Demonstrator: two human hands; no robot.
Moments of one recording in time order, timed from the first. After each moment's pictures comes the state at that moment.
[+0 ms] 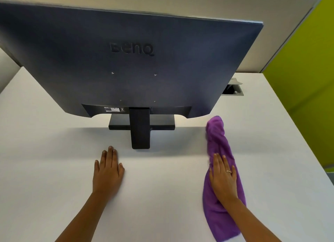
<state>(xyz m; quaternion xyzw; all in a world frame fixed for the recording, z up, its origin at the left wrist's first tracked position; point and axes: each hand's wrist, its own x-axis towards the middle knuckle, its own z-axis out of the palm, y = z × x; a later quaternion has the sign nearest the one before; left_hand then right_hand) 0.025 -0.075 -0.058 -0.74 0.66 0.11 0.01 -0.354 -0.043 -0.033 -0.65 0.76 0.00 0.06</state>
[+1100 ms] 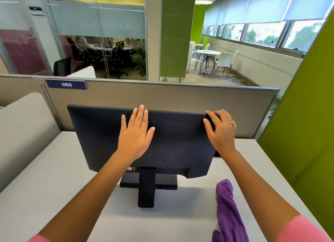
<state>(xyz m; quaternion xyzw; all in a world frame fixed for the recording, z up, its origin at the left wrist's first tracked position) -0.040 -0.206 0.257 -0.64 0.72 -0.16 -0.21 -0.328 -0.235 0.261 -0.68 0.57 -0.45 -0.16</state>
